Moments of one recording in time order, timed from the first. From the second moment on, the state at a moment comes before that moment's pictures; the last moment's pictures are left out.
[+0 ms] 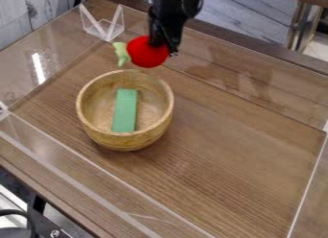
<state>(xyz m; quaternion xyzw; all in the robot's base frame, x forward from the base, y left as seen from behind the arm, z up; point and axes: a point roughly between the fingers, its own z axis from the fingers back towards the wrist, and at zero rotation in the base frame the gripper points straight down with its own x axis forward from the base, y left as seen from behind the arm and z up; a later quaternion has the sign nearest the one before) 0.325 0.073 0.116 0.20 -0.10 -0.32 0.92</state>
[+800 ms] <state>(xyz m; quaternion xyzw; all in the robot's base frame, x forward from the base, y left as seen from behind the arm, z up) 0.338 0.099 0.119 0.22 -0.10 -0.22 0.95</state>
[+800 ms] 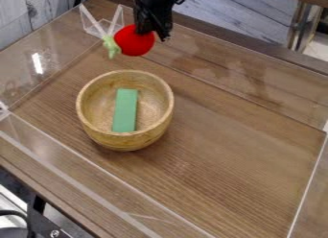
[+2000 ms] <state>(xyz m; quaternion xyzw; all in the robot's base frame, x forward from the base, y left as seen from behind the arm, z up) 0.350 0.149 0.110 0.21 -0.08 -0.16 0.96</state>
